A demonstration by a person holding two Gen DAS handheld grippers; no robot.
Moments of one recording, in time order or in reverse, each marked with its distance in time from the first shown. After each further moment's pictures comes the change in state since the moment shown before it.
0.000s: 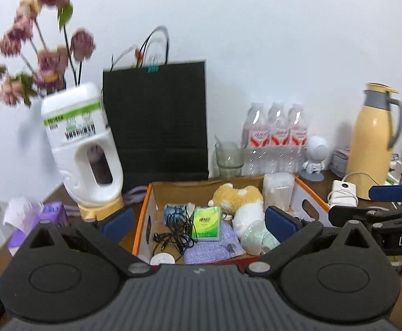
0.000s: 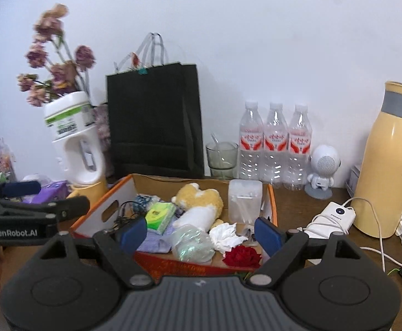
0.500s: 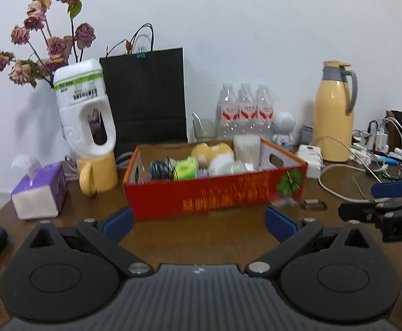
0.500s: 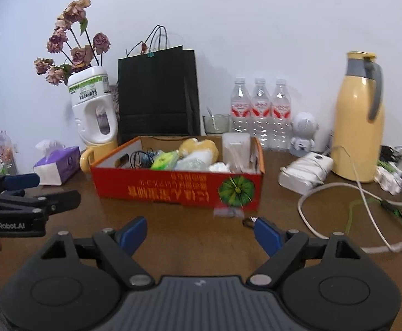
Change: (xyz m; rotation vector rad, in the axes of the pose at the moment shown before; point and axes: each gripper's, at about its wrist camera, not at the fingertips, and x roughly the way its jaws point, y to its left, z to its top) left arm -0.079 -0.008 -0.103 0.008 -0.007 -0.084; right arm -0.085 0.014 -0.114 0.024 -0.007 -0.040
